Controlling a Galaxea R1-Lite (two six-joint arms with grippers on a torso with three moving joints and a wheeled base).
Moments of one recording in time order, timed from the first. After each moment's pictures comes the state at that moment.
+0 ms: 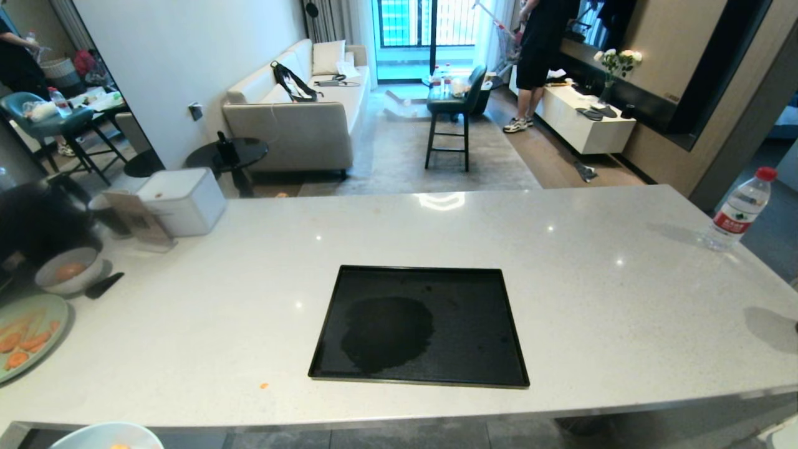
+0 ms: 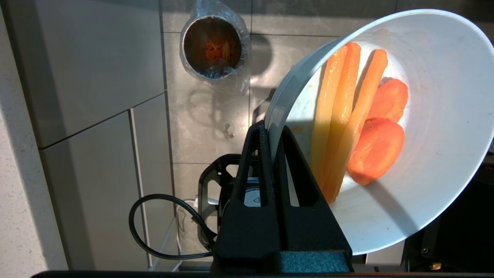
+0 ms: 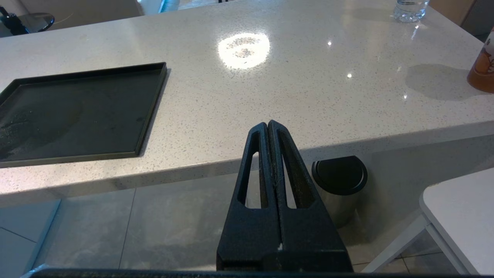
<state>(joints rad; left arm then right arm) 0.30 0.94 -0.73 0.85 -0.15 0.21 0.00 0.00 0.00 -0.01 -0.05 0.09</state>
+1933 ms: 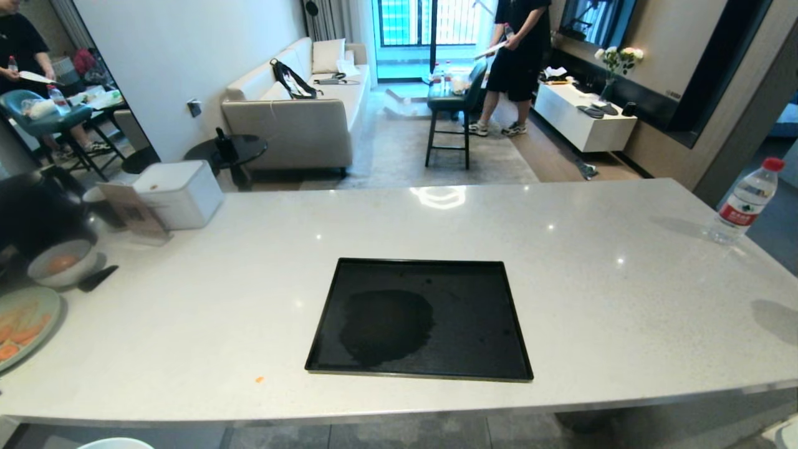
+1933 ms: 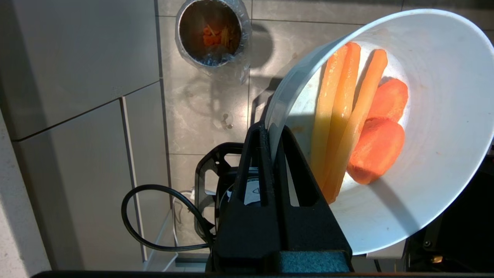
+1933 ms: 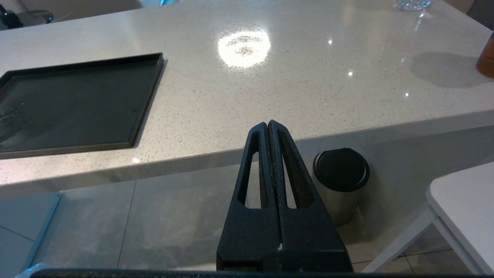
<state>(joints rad) 0.32 0.93 -0.68 0.85 -0.15 0.22 0.00 0.00 0.00 -0.01 -0.05 0.10</state>
